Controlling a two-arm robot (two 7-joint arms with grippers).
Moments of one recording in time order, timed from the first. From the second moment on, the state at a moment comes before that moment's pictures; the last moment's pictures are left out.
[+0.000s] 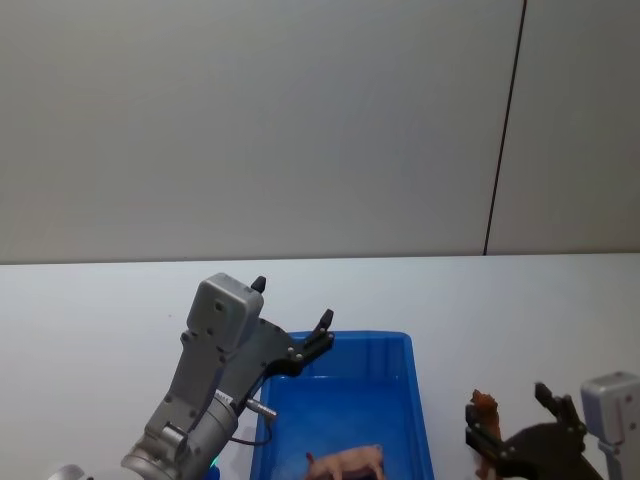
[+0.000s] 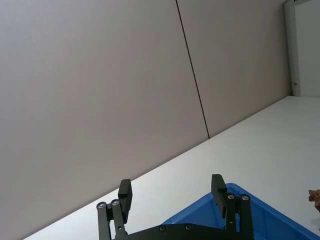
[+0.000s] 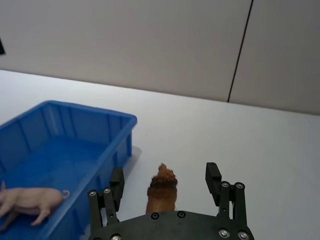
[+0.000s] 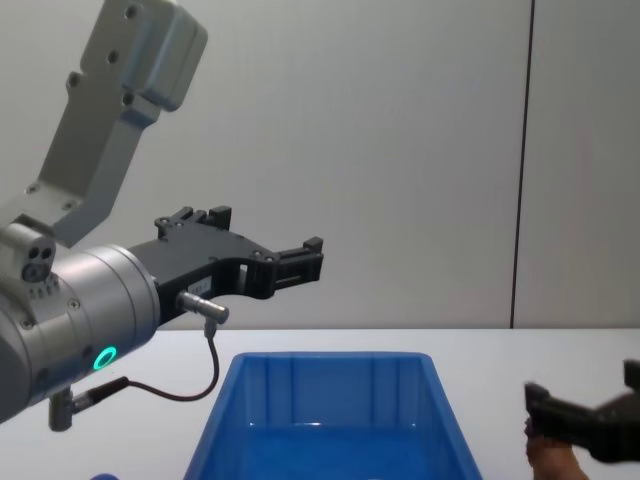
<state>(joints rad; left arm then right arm) -0.24 0.38 0.45 -1.63 -0.20 0.01 -0.01 -0.10 0.24 -0.26 -1.71 0.14 0.06 0.01</state>
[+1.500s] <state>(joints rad) -0.24 0.38 0.45 -1.63 -0.20 0.01 -0.01 -0.08 0.18 -0.28 -1.54 0.16 0.05 -0.01</state>
